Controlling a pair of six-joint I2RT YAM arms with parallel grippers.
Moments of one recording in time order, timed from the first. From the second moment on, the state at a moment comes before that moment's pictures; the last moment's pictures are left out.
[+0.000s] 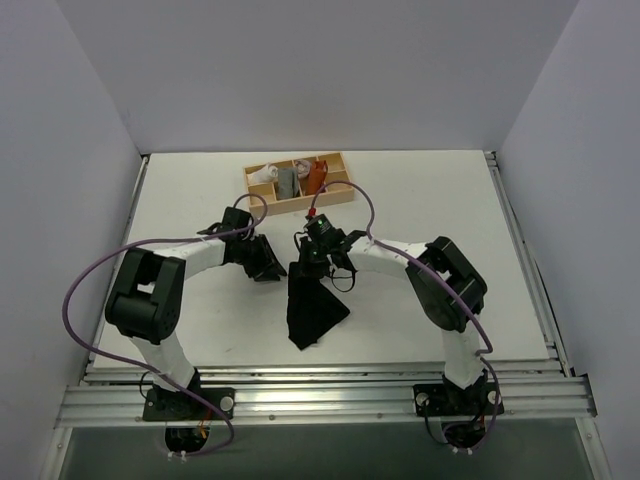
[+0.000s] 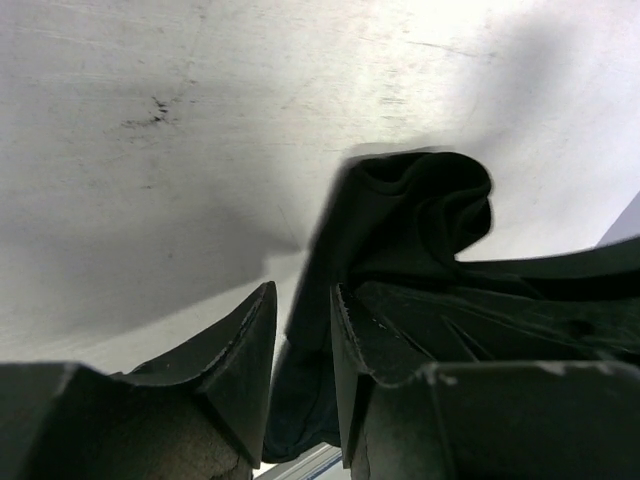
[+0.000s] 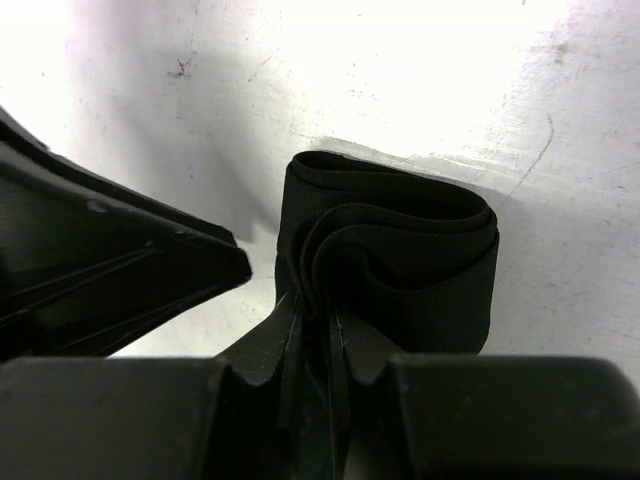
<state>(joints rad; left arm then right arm) -0.31 1.76 0.99 -0.30 0.42 -0.78 0.76 1.99 1.25 -0.18 -0.15 0.76</state>
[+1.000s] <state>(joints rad) -0.37 1.81 0.86 -0.06 0.55 -0.87 0.73 2.01 1.33 -0.25 -0.13 0.76</state>
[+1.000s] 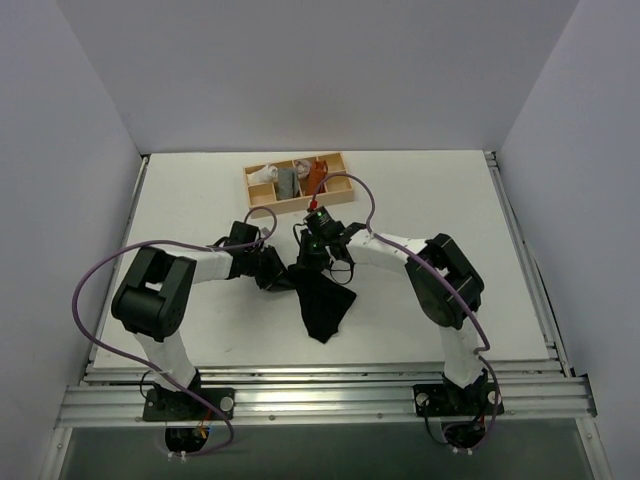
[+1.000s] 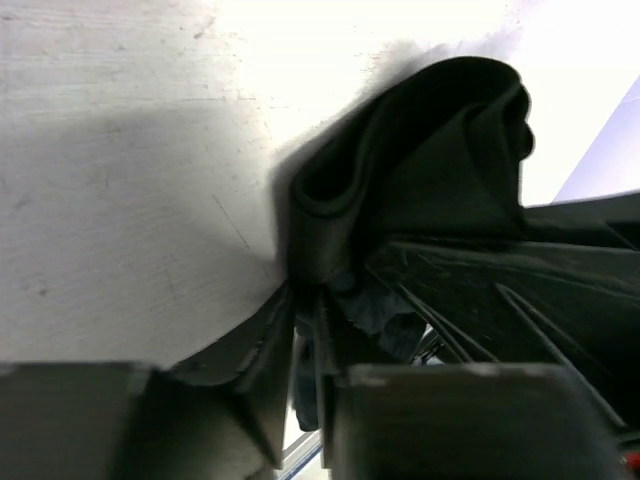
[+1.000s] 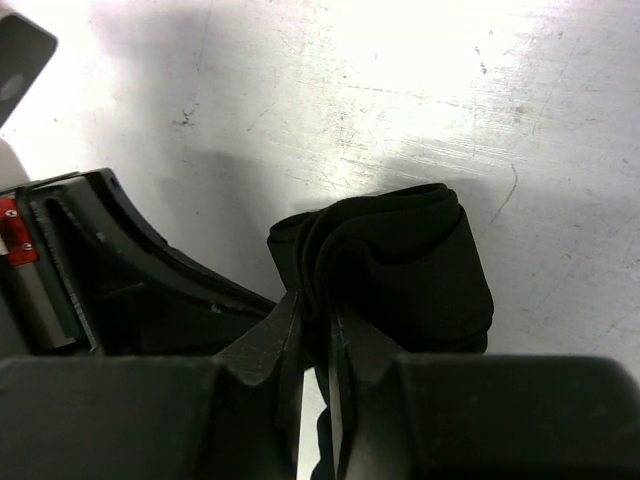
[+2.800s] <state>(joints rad) -0.28 1.88 1.12 -0.18 0.64 -0.87 0.74 1.87 1.14 -0.08 -0.17 0.63</state>
